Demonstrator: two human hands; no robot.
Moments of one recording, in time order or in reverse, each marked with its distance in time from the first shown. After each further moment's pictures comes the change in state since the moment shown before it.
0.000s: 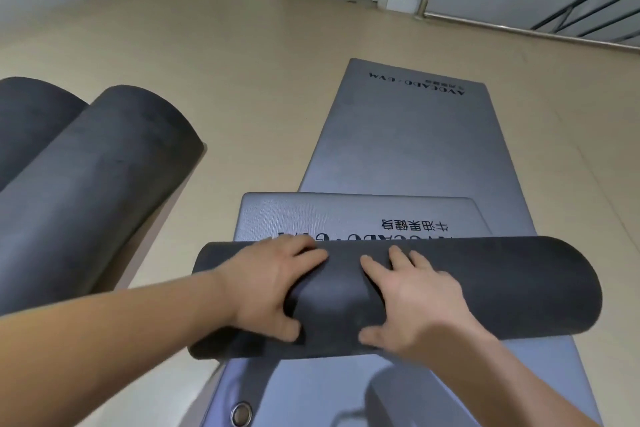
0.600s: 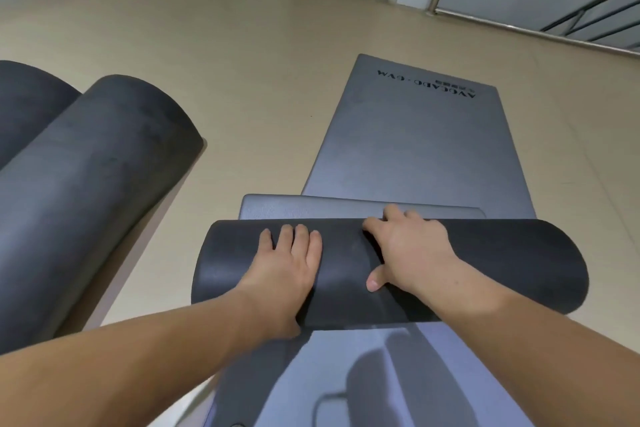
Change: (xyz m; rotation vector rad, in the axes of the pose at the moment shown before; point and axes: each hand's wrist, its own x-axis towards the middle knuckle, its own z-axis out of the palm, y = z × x) left_hand 0.039 0.001 0.028 0.307 -0.034 -0.292; right_hand 0.088 0.003 -0.048 -0.183 0.023 -0.010
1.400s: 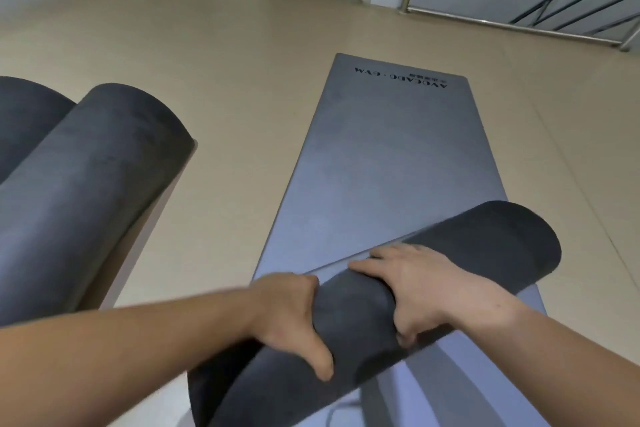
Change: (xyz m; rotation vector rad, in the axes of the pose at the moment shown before) left_hand -0.067 0.025 -0.055 -0.704 -0.500 0.032; right_hand -0.096 0.018 0.034 0.108 -0.124 -0.221
